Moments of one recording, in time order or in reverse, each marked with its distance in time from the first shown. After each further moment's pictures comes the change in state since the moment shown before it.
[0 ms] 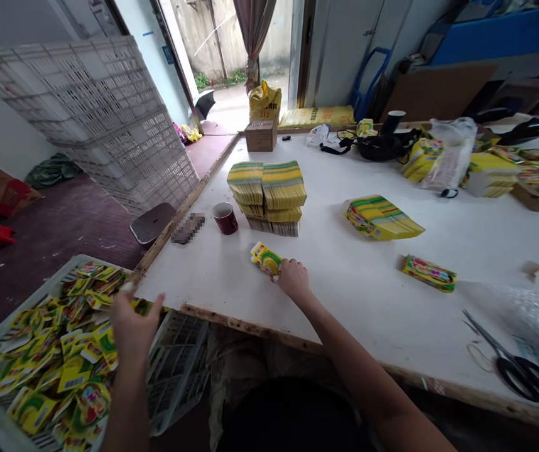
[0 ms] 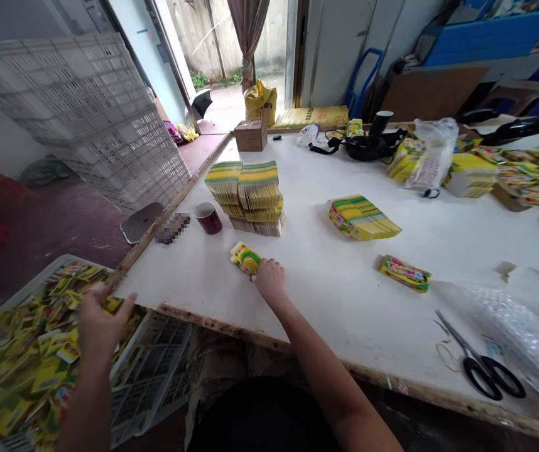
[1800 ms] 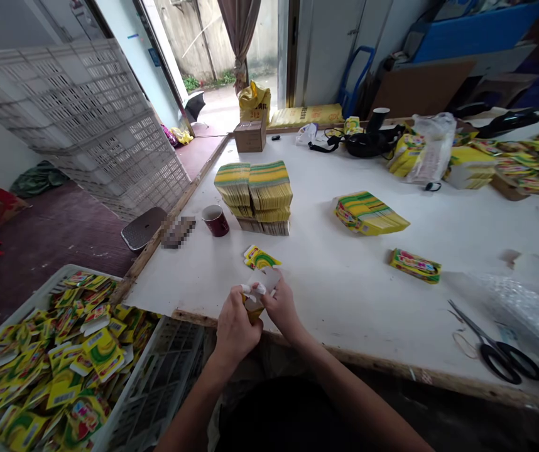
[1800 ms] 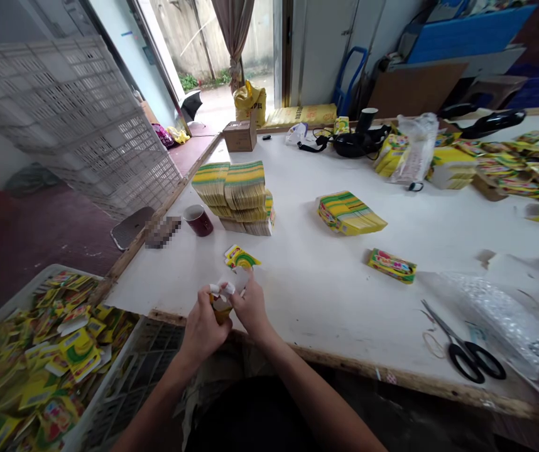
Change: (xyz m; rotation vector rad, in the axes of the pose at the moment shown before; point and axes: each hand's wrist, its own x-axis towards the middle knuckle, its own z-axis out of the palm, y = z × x) left_hand -0.109 0.176 0.033 -0.258 -0.529 0.413; right_hand -0.069 -0.024 -0.003 1.203 0.165 -0.178
